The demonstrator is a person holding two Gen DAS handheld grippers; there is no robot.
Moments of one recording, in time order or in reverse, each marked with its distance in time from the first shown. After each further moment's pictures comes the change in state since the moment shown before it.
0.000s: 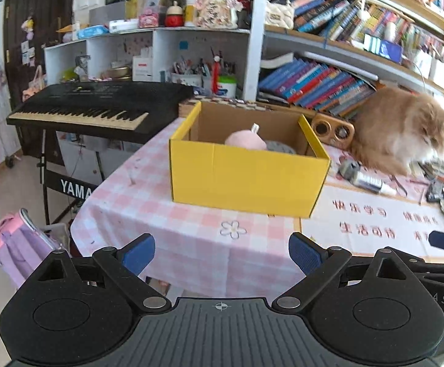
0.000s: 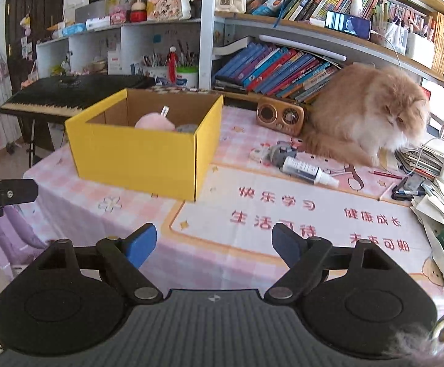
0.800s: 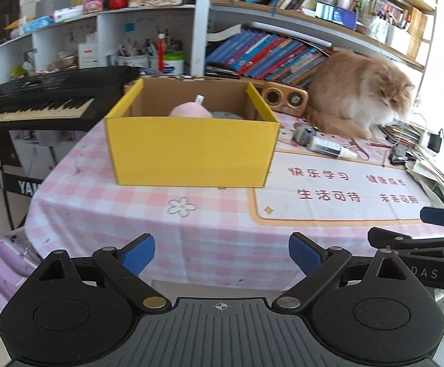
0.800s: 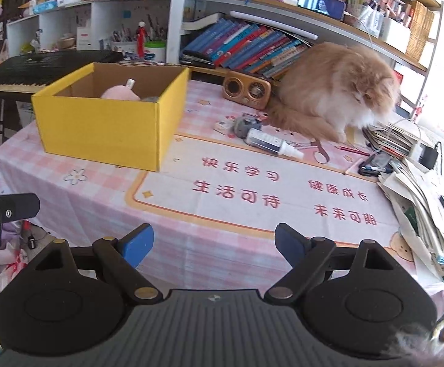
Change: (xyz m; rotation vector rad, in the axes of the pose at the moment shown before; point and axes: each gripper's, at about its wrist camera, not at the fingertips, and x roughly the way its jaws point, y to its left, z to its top) left arm 0.023 -0.031 -0.009 0.095 0.083 -0.171; right arm 0.001 -0.018 -0.010 0.020 0.099 -0.144
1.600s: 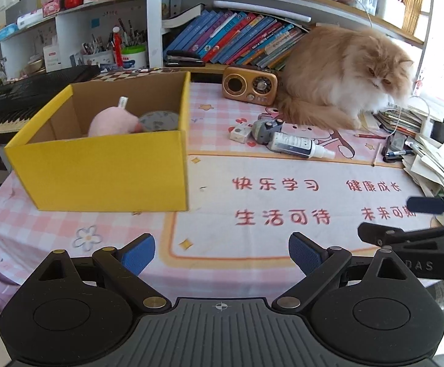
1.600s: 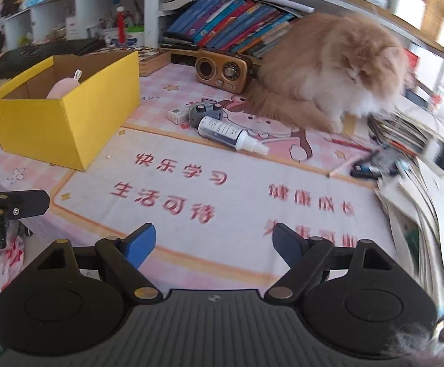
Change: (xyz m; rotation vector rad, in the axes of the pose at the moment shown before) left arm 0.086 -0.122 0.044 0.028 0.063 0.038; right arm 0.094 -0.137 0.033 -0.073 0.064 0.142
